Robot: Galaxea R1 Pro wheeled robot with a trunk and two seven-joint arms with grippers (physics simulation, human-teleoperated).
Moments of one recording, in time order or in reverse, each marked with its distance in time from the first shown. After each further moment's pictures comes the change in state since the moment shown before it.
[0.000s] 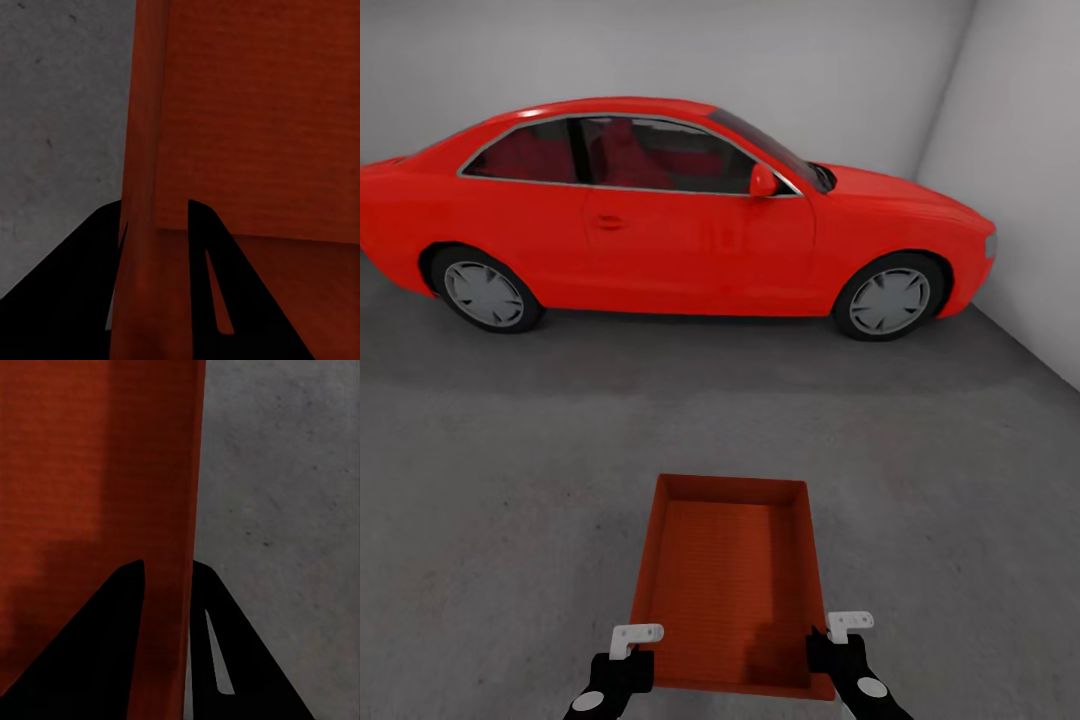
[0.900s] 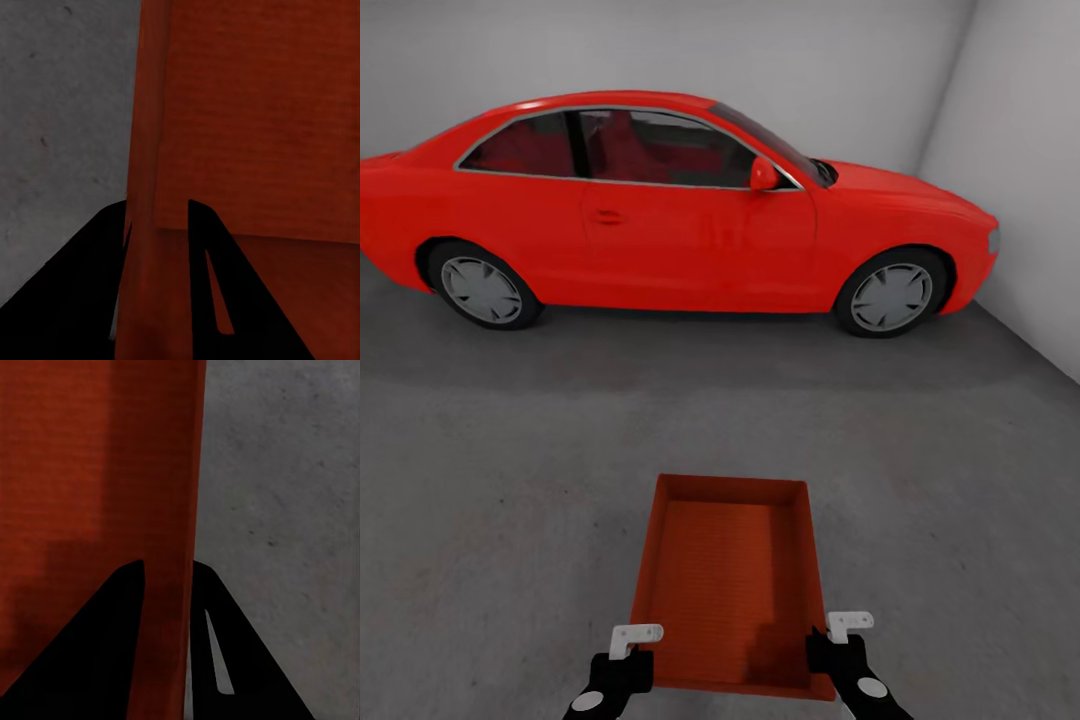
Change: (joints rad) left arm 0.000 0.003 -0.003 0.000 0.003 0.001 0.000; right arm 0.000 0.000 -0.001 0.000 0.001 0.001 0.000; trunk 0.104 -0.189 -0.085
